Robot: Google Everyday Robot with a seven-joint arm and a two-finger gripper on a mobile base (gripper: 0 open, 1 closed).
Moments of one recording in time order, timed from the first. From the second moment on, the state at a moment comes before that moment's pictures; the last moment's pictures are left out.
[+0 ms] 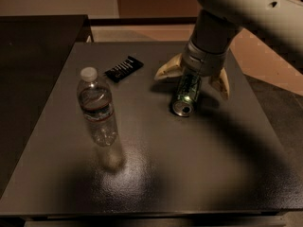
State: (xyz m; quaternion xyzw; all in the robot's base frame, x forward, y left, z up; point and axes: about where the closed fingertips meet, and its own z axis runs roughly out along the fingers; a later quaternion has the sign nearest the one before) arm 0.542 -0.111 0.860 -0.98 0.16 -0.05 0.08
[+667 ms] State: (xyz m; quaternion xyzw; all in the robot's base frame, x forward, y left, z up) arm 0.526 -0.108 0.846 -0.99 0.13 -0.04 0.05
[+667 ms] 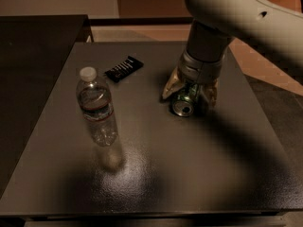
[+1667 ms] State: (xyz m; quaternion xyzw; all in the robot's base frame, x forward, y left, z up) arm 0.535 -0.096 0.868 -0.97 0.22 -0.03 0.06
